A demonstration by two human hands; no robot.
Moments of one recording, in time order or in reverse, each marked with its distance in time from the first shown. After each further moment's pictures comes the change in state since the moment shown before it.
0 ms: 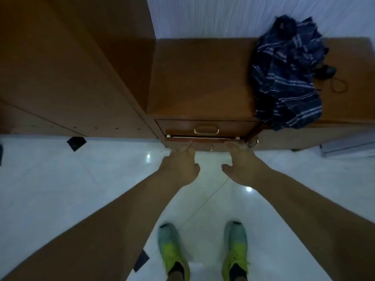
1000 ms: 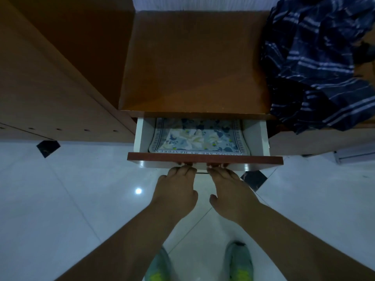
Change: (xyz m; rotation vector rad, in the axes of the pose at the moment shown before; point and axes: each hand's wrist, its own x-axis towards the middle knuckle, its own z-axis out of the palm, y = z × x) left_hand 0.061 -0.026 0.099 0.200 0.073 0.024; right_hand 0.063 0.047 0.113 -0.159 -0.042 -0.035
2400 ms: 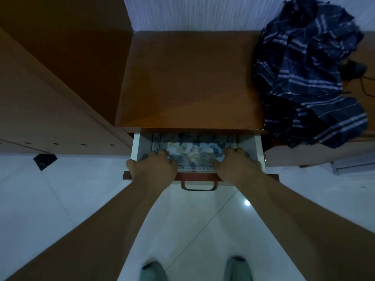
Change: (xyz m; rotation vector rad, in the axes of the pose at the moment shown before) left_hand 0.054 -0.028 -0.067 0.023 0.007 -0.354; right_hand 0.064 0.006 -0.082 0.080 0.034 0.420
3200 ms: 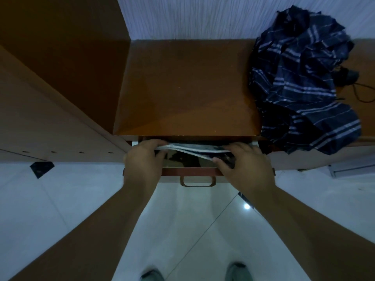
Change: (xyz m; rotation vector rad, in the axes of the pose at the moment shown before) left_hand 0.006 -0.014 -0.018 -0.588 0.448 0.093; right_hand -0.011 0.029 -0.007 0.056 0.535 -0.326
